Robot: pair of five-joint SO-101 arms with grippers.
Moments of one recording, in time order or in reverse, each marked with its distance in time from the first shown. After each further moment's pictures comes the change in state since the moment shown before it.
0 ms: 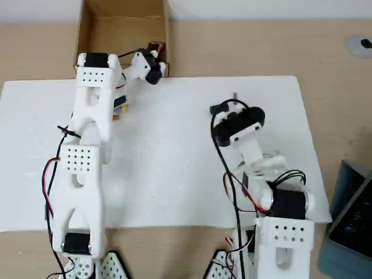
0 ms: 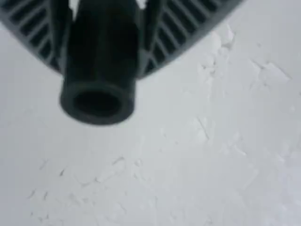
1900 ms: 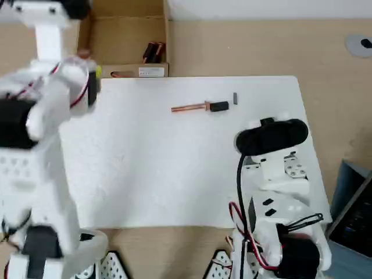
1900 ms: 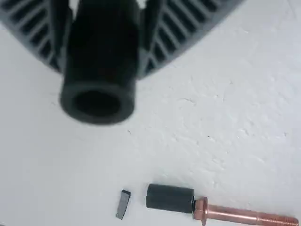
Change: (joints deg) left arm 3.0 -80.6 31.6 4.7 58.4; right arm 0.0 -18.5 -9.3 3.3 -14.4
